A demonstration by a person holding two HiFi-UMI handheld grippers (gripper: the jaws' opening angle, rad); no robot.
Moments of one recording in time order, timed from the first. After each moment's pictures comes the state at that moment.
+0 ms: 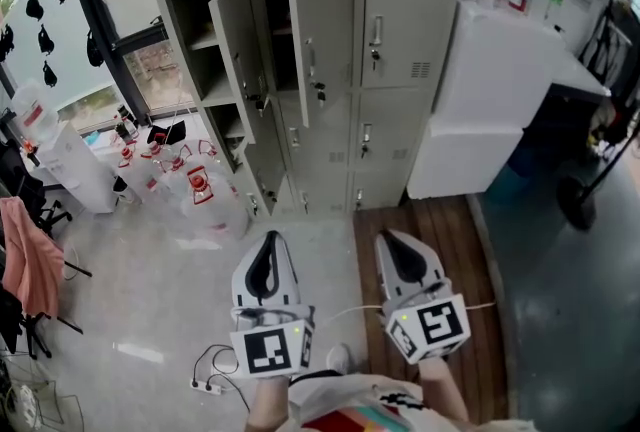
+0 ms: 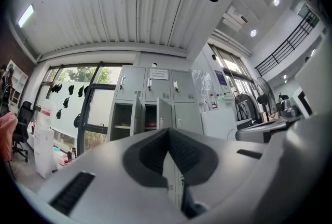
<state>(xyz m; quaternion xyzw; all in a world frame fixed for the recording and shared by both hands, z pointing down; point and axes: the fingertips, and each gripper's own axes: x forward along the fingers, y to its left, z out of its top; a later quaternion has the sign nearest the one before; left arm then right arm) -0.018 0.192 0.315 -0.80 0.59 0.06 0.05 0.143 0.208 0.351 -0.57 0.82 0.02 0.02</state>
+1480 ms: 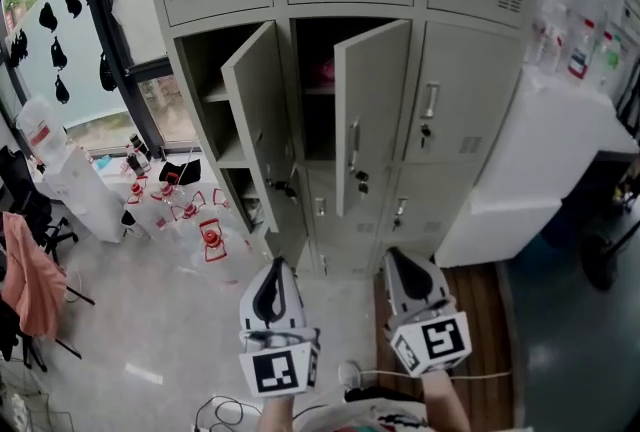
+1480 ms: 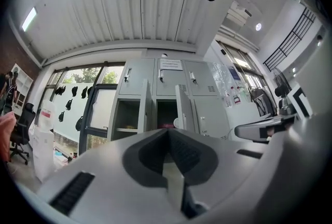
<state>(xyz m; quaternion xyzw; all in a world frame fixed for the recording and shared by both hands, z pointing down) -0.051 -0.020 0.310 -0.77 0.63 0.07 0.06 0.119 -0.025 0.334 -0.55 0.83 0.03 0.03</state>
